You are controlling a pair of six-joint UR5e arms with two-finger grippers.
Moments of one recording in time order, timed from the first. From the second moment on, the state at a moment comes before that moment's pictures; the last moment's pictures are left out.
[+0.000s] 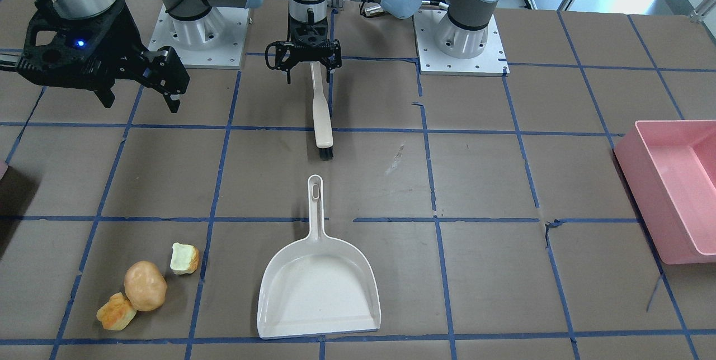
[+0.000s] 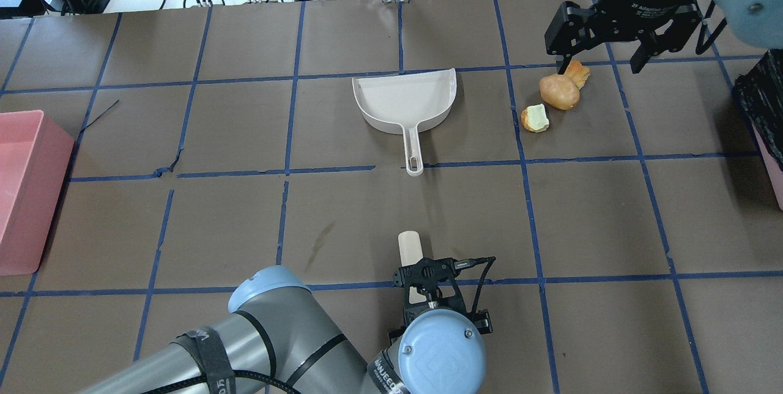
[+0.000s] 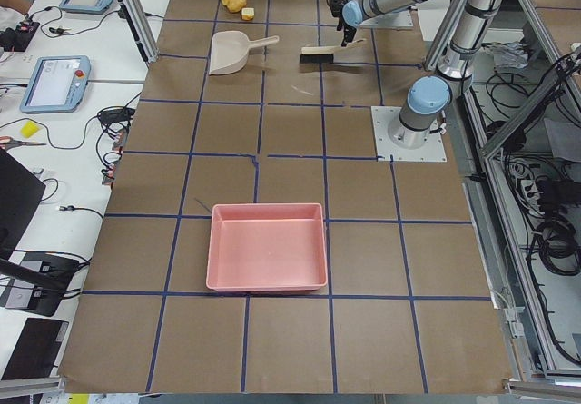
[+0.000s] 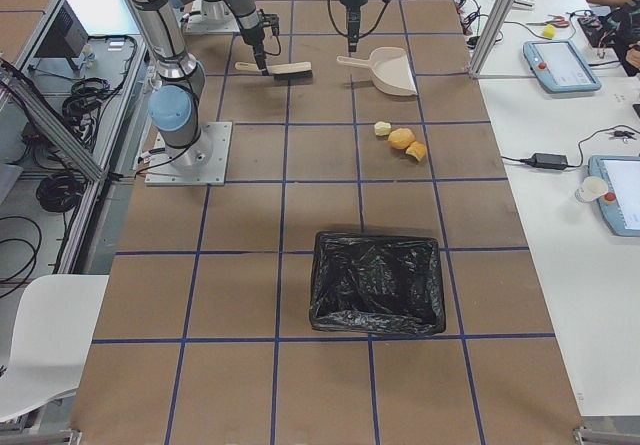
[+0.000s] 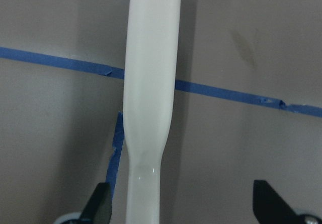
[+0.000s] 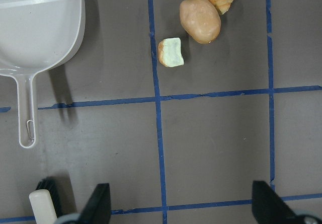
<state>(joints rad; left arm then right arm) -2.43 -1.68 -2.22 -0.66 1.68 -0.96 1.55 -1.56 1.52 -1.60 -1.60 0.03</state>
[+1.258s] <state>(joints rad) -2.43 -1.67 -2.29 -0.61 1.67 -0.89 1.55 -1.56 1.52 -1.60 -1.60 0.03</state>
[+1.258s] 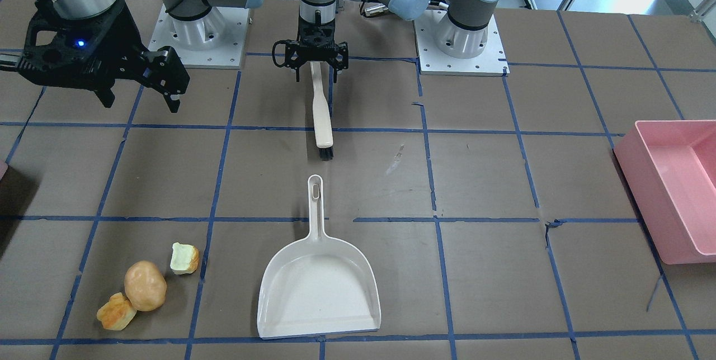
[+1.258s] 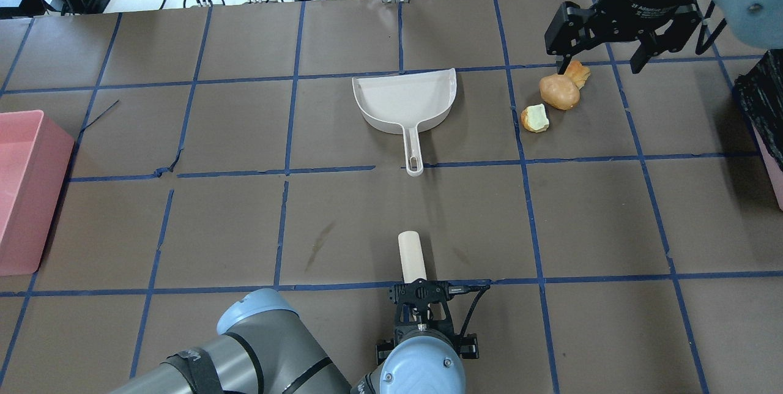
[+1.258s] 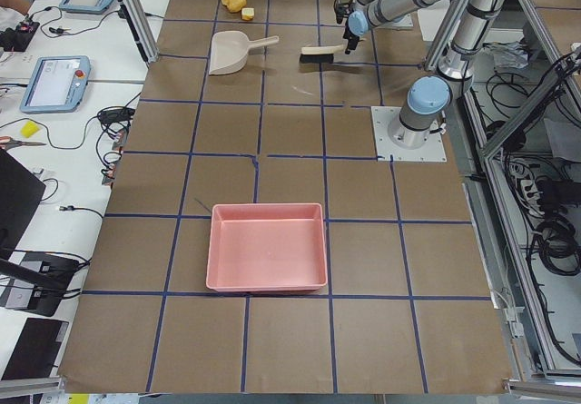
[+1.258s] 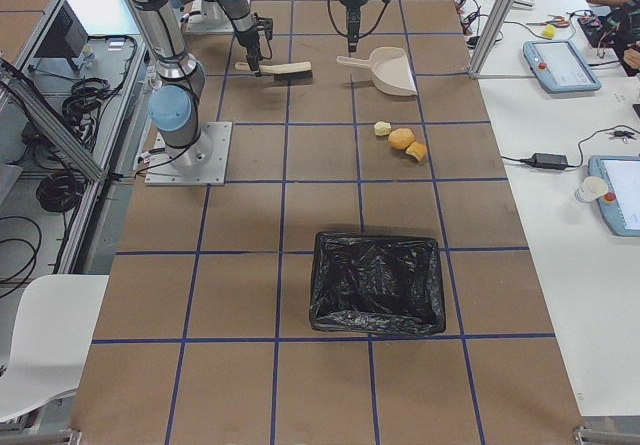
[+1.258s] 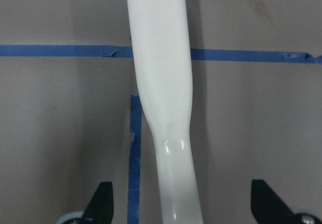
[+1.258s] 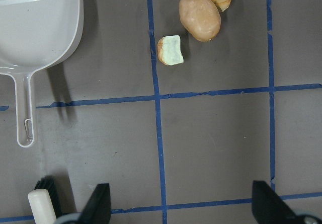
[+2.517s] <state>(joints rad) -2.45 -1.59 -2.29 -0.67 1.66 -0.91 1.55 -1.56 1.52 -1.60 -1.59 0.03</state>
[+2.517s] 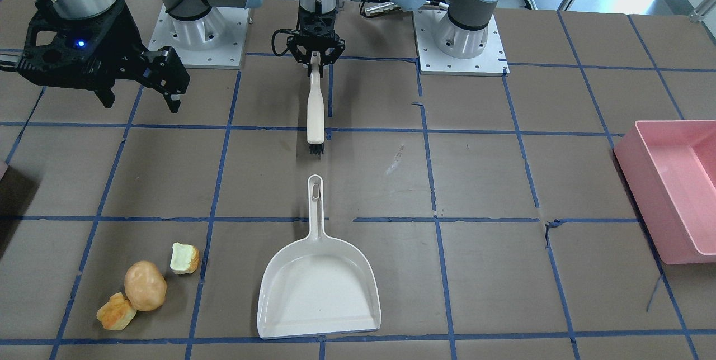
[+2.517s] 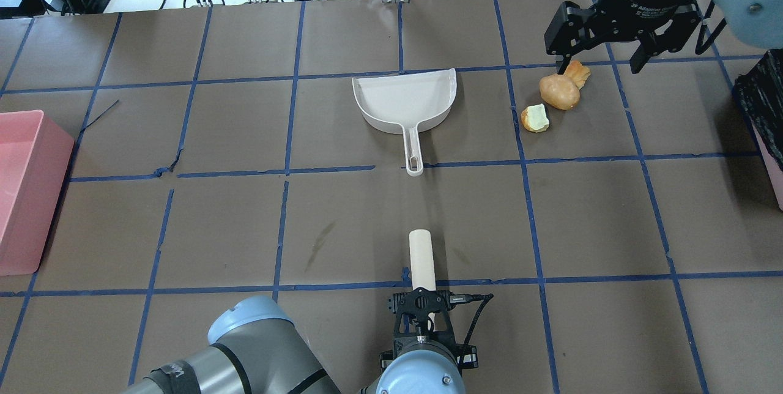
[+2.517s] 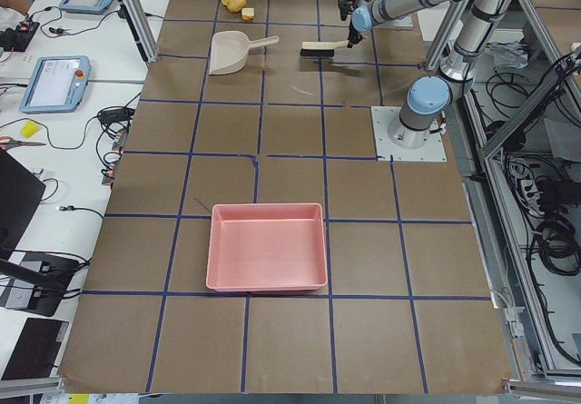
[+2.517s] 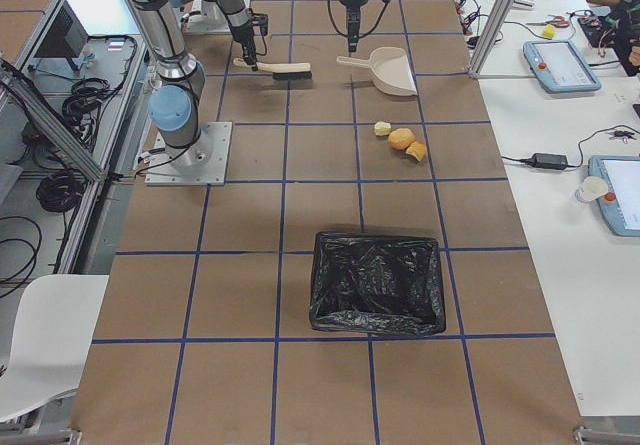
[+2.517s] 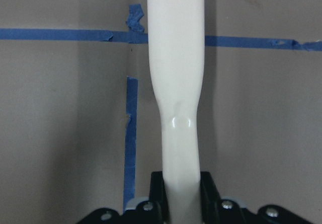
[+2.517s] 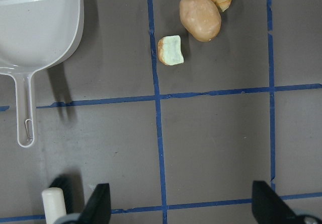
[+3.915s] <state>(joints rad) -1.88 -1.35 -2.08 -1.13 1.64 -0.33 1.73 -1.52 1.82 -2.12 -1.52 0.17</state>
